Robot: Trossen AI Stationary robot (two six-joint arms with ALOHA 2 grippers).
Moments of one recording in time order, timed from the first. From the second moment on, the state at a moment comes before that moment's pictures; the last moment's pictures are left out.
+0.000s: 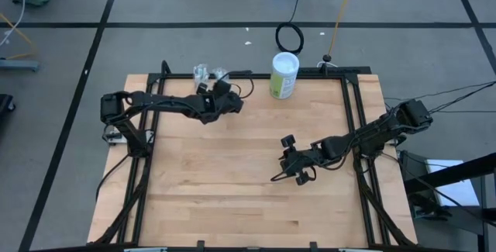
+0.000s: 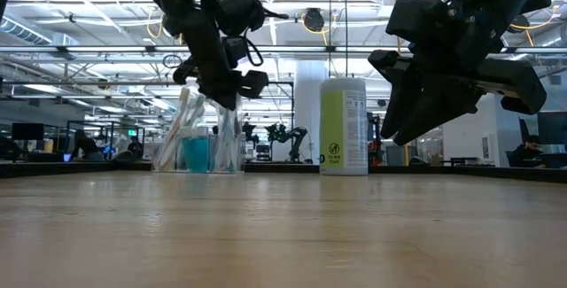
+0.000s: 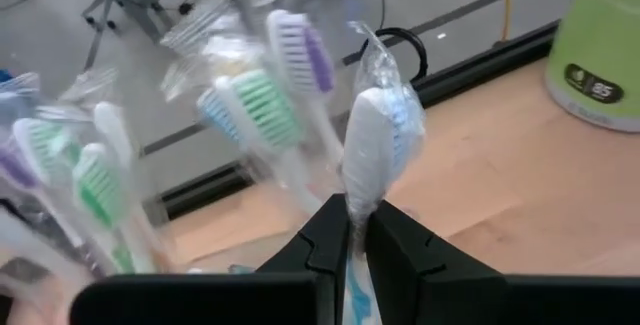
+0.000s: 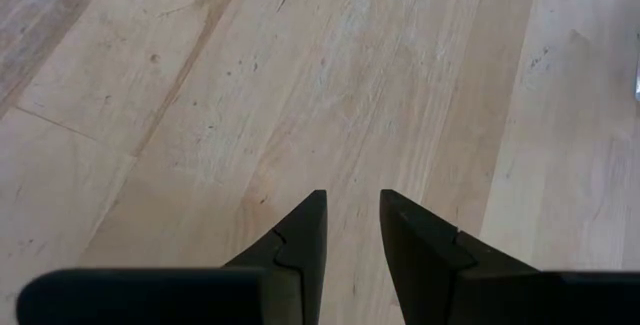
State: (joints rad) left arm 0.25 1.68 1.08 -0.32 -0.85 -0.55; right arm 0.29 1.48 0.75 -0.20 0.26 -0.29
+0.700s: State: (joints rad) left arm 0.27 1.68 1.08 -0.44 -0.75 -0.55; right arm 0.29 1.48 0.75 -0.20 0.26 -0.29
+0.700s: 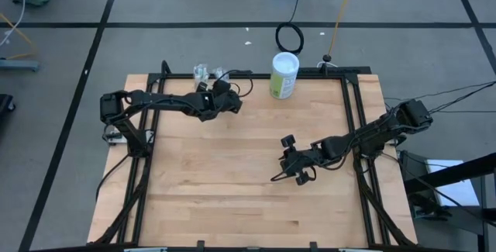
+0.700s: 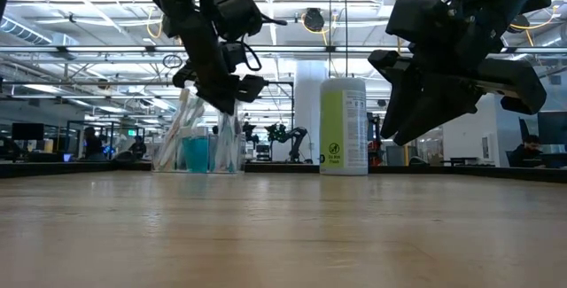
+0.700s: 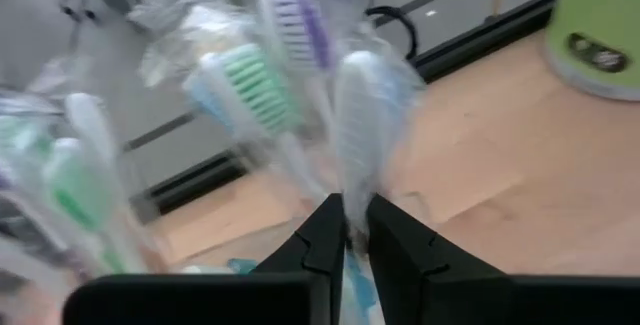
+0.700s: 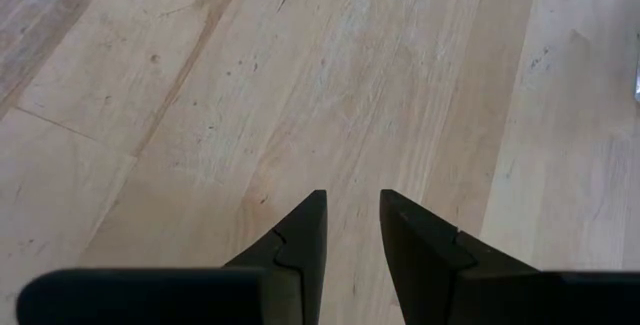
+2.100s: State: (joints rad) left arm 0.26 1.47 1.08 -0.71 -0.78 -0.58; right arm 0.29 1.48 0.75 -0.19 0.26 -0.29
